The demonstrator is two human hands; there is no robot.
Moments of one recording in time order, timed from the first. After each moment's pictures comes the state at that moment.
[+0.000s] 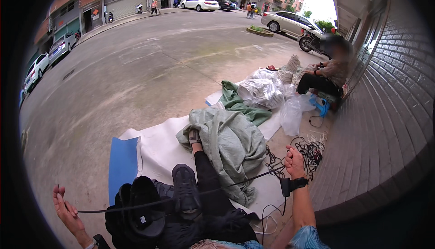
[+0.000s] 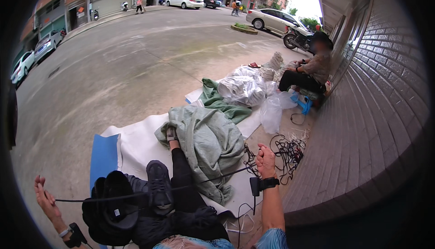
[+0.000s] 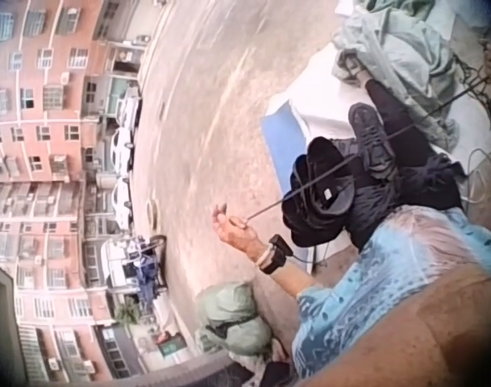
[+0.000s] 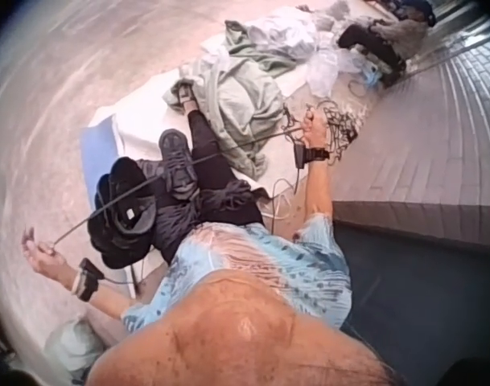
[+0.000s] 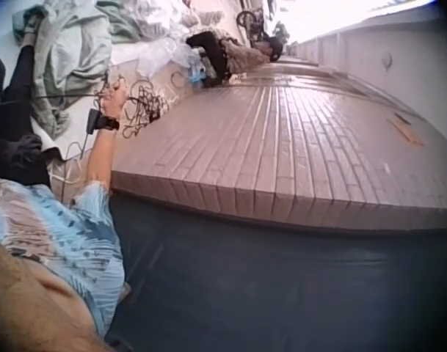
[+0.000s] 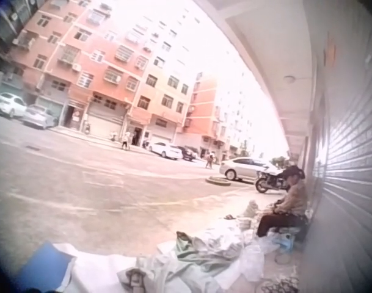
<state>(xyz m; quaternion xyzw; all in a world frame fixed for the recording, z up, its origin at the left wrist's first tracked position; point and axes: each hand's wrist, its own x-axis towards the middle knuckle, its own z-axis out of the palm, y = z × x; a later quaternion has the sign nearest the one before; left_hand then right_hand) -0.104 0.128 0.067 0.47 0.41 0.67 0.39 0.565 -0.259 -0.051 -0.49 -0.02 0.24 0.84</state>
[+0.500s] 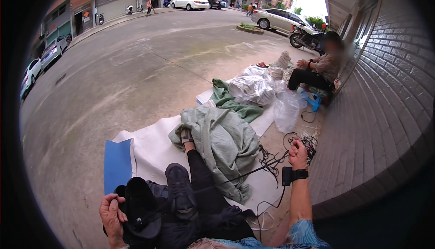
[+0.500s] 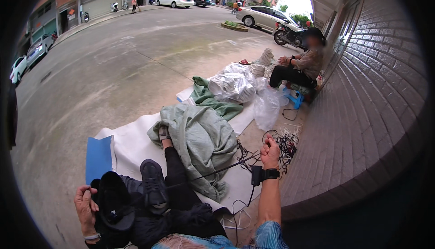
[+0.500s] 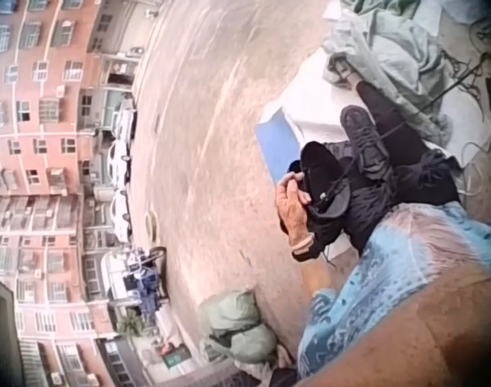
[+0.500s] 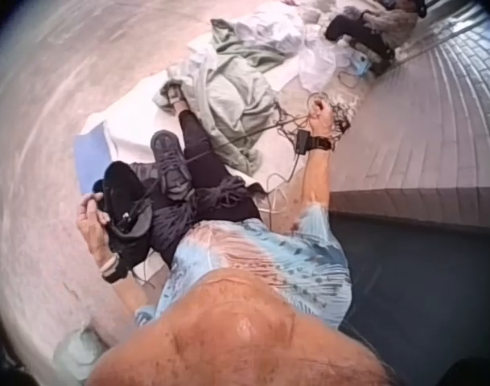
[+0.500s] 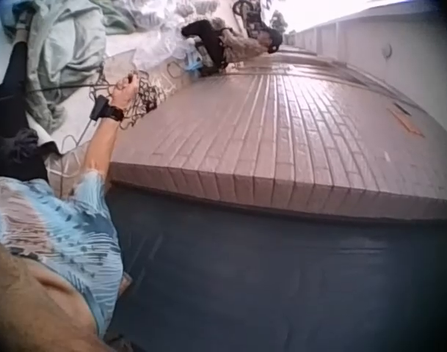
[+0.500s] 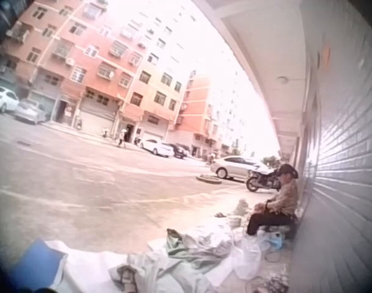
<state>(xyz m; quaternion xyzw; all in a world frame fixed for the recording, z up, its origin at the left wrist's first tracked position) 0.022 0.058 0.009 0.55 0.34 0.42 0.64 0.600 -0.290 -0.046 -0.39 0.01 0.14 0.91</state>
